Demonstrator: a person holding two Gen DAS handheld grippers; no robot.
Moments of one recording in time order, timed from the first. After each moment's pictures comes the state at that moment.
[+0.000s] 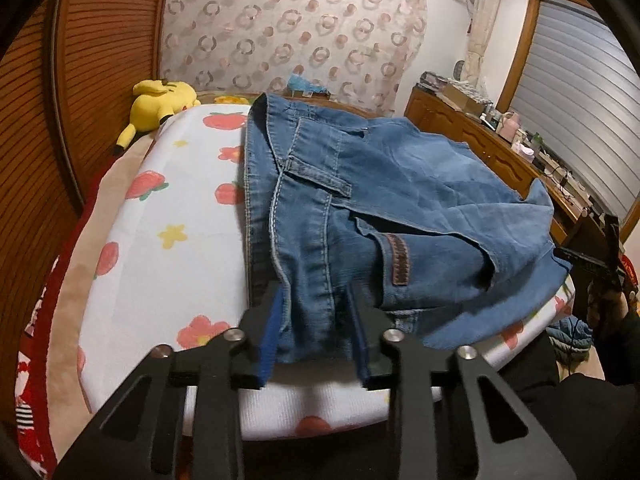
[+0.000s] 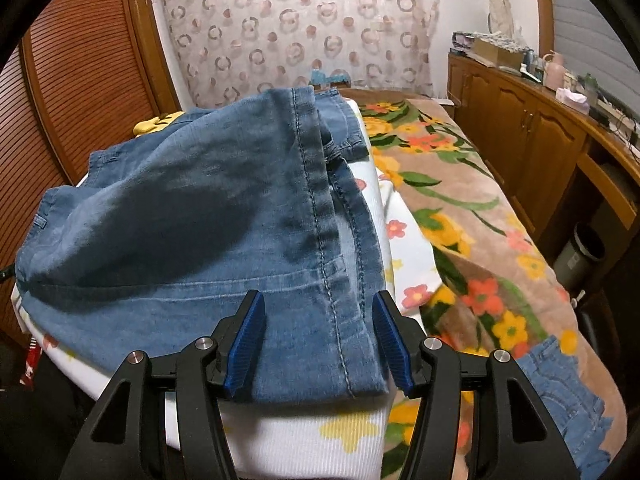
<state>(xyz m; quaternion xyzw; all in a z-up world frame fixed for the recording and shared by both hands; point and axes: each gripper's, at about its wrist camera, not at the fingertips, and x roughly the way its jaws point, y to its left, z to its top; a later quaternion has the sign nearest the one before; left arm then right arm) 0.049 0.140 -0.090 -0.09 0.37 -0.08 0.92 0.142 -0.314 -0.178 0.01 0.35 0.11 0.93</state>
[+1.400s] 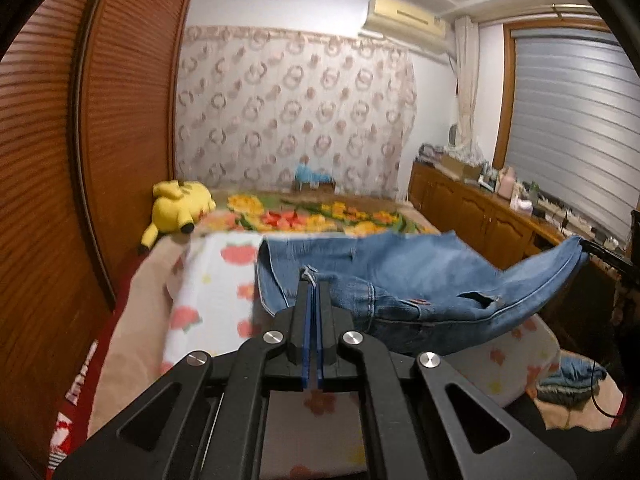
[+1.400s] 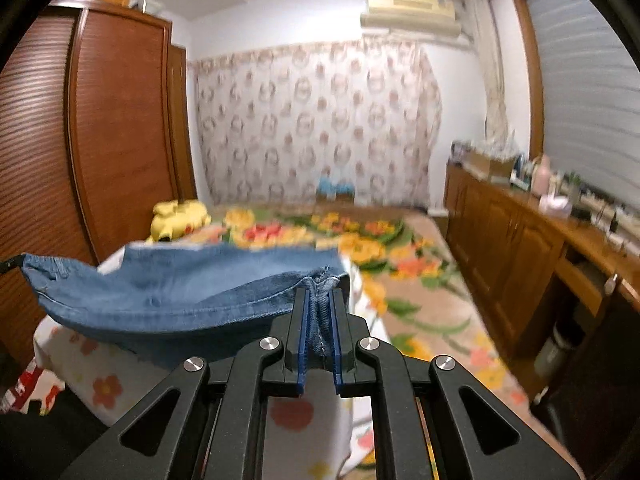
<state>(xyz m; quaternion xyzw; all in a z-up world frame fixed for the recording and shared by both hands) 0.019 0.135 0.034 -0.05 0.21 -0.04 0.97 0.052 -0.341 -0.045 -0.02 0.15 0.11 0.98</state>
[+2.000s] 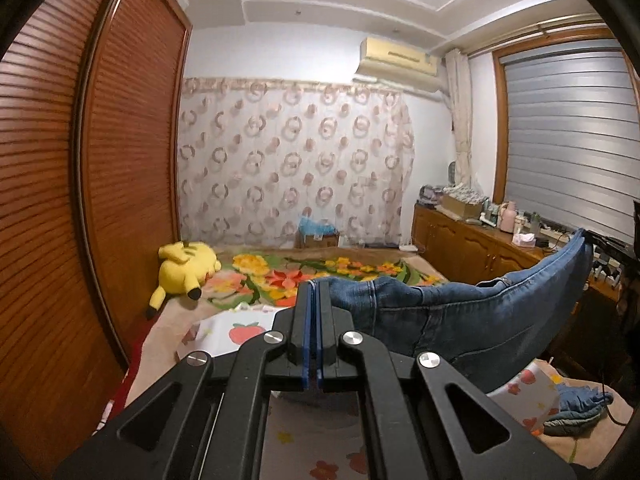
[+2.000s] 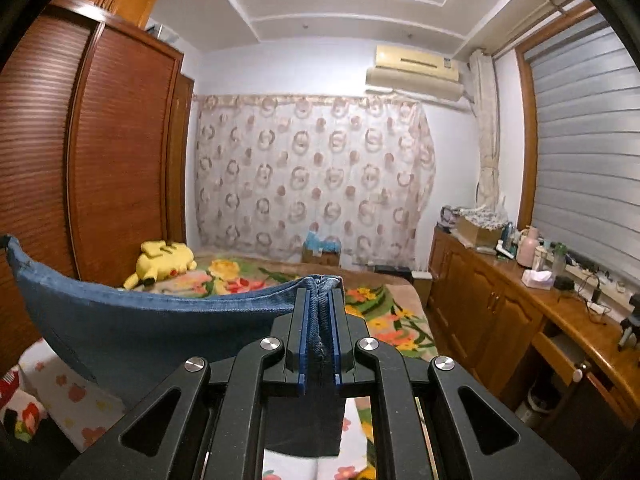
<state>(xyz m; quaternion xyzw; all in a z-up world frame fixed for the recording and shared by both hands) 0.046 0.143 0.091 -0.03 0.14 -0.03 0.99 0.054 -0.317 -0.003 -0.06 0.08 0.09 0.99</state>
